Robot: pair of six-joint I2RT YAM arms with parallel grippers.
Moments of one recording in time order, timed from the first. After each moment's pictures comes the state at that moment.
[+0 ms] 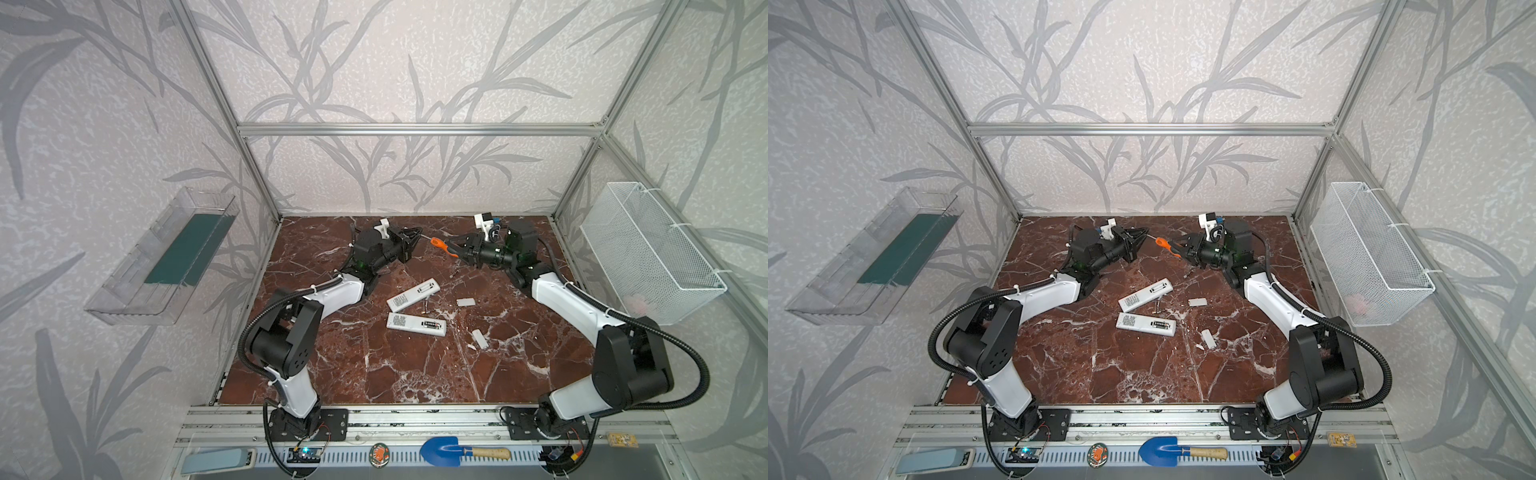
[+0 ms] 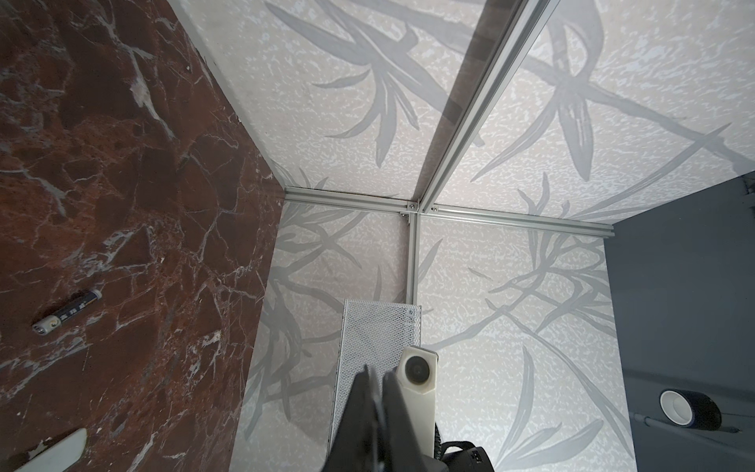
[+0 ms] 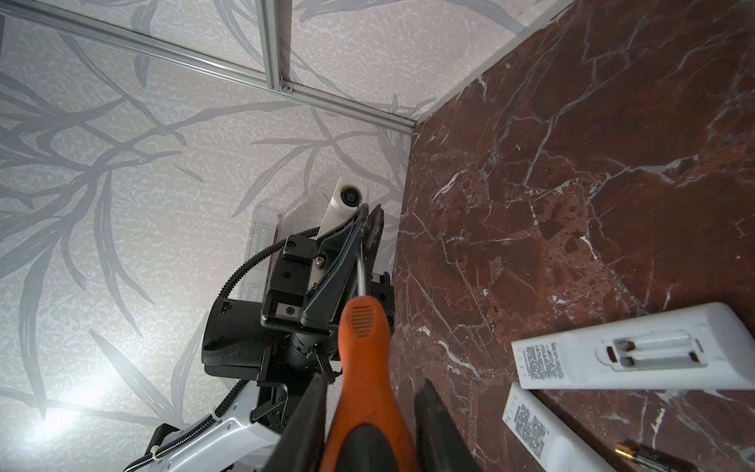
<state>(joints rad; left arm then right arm) -0.45 1.76 1.06 0.71 0.38 -1.67 0.28 1.51 1.04 0.23 -0.83 1.10</state>
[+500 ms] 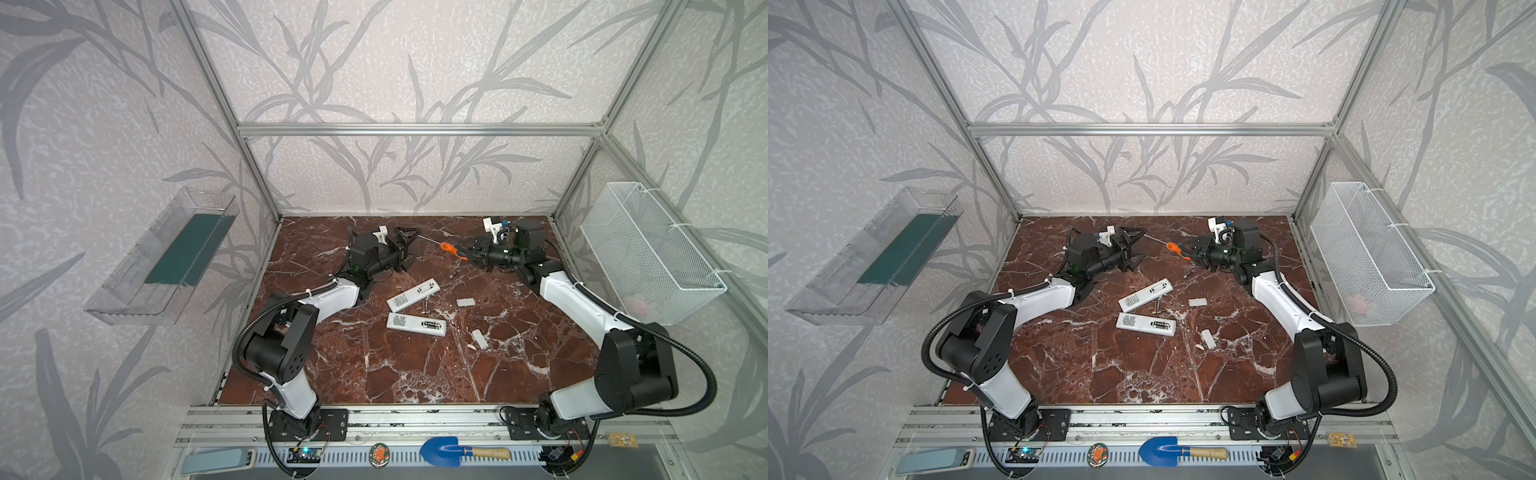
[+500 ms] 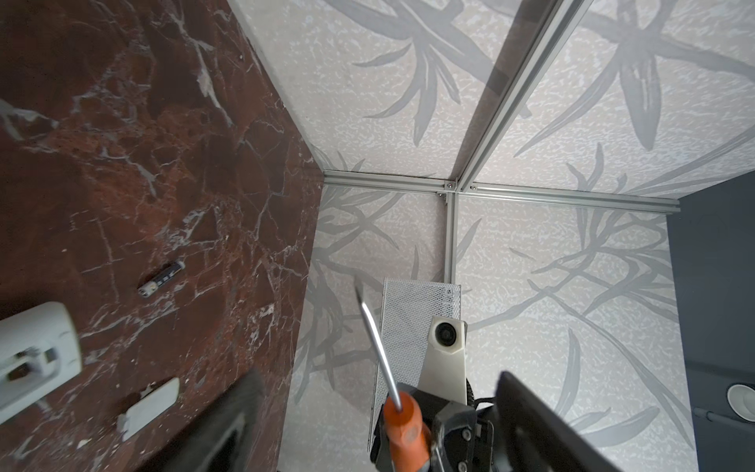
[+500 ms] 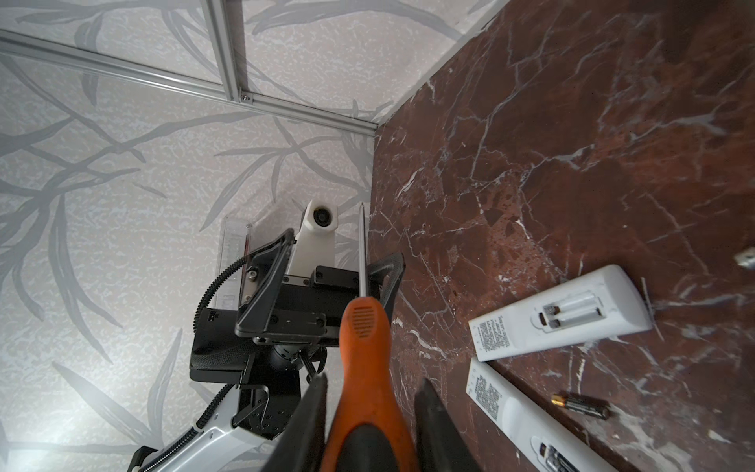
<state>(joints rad) -0.40 1.68 0.96 0.57 0.48 -1.53 0.18 1.48 1.09 -0.09 -0.83 0.95</state>
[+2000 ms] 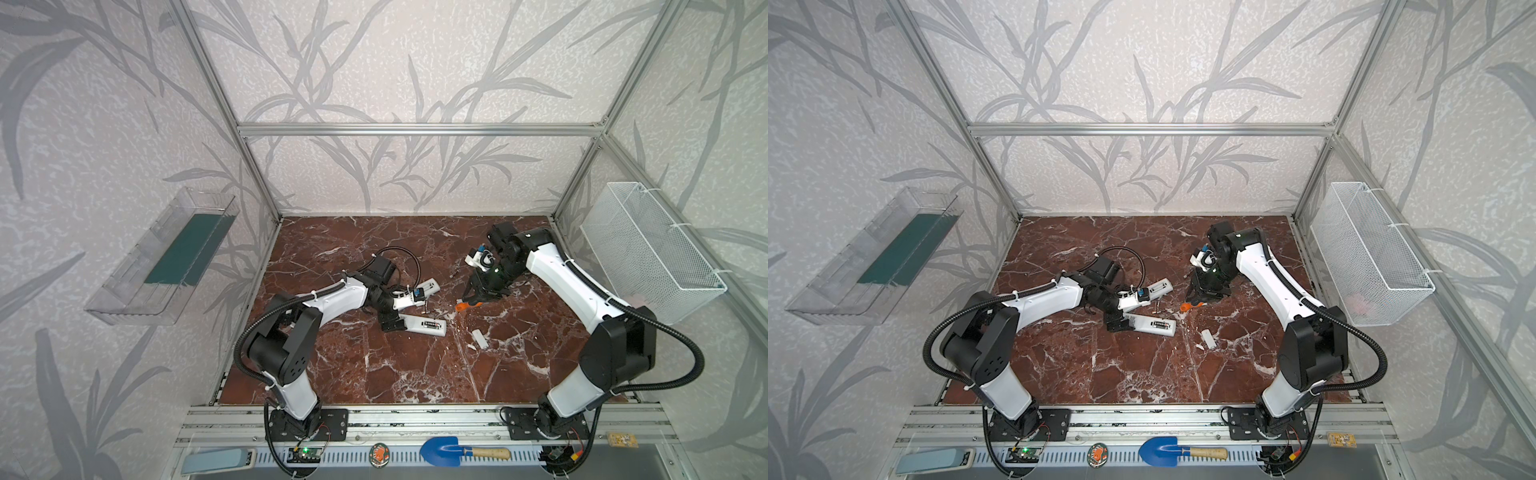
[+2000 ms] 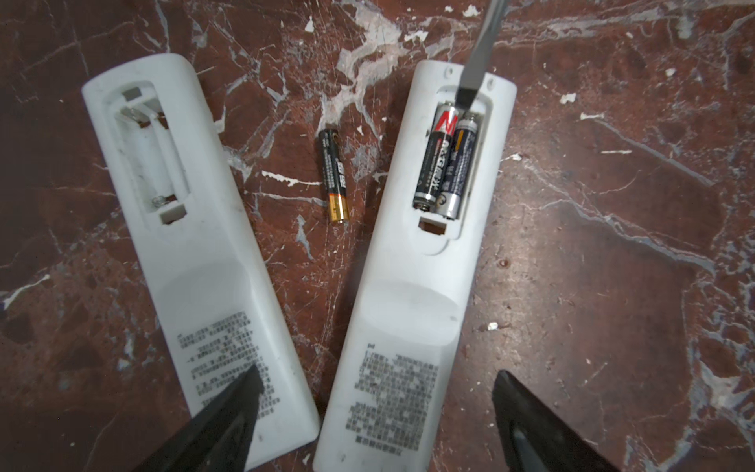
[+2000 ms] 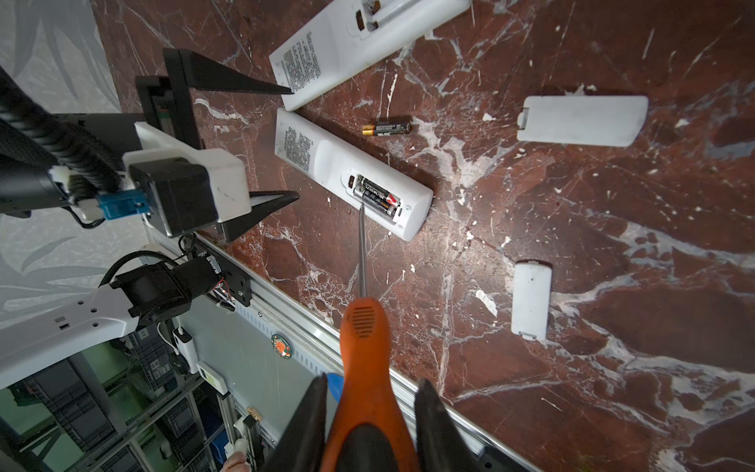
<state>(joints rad) -0.51 1.72 1.04 -0.51 0.41 0.89 0.33 1.64 1.48 -1.29 -0.56 0.20</state>
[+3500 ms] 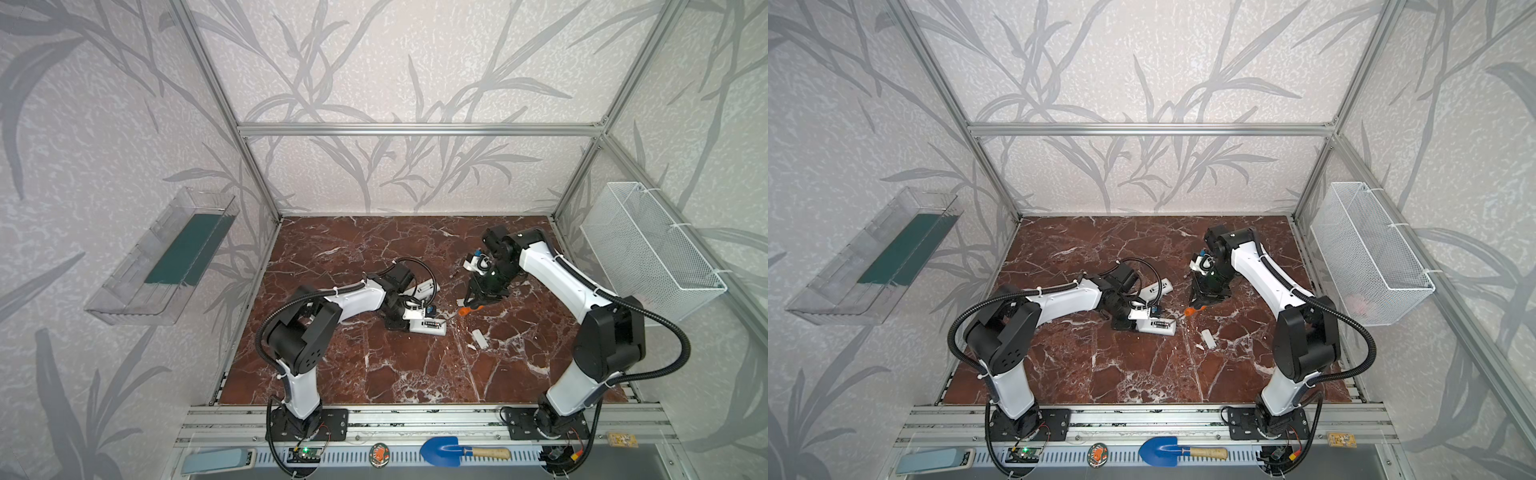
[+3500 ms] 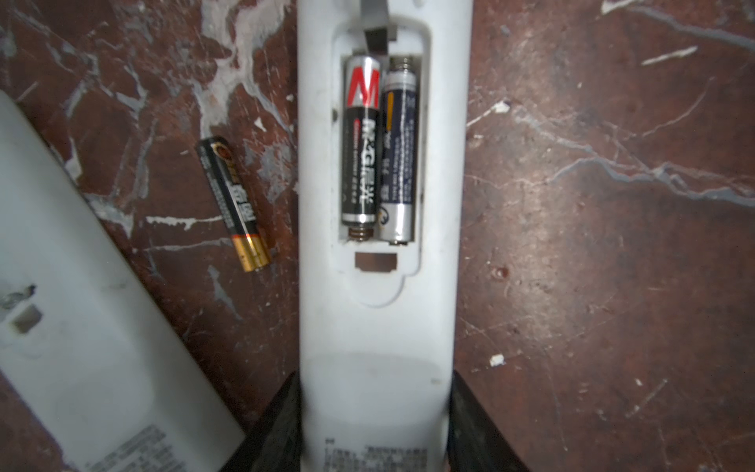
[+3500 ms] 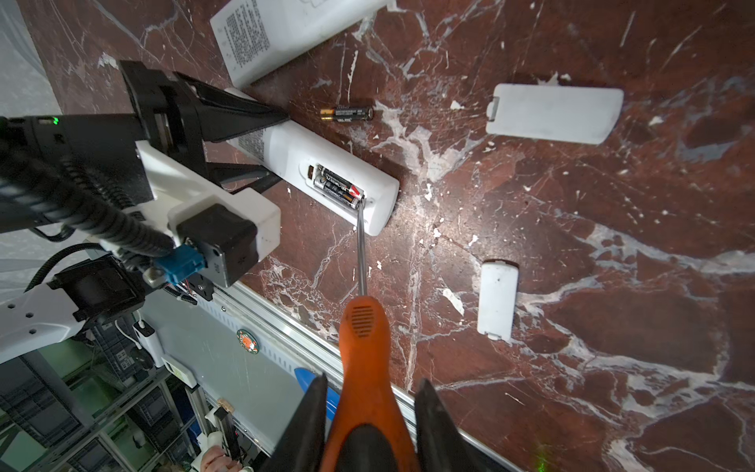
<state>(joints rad) -0.63 1.83 1.10 -0.57 0.27 1.02 0.33 1.70 1.46 -1.30 -0.51 0.13</state>
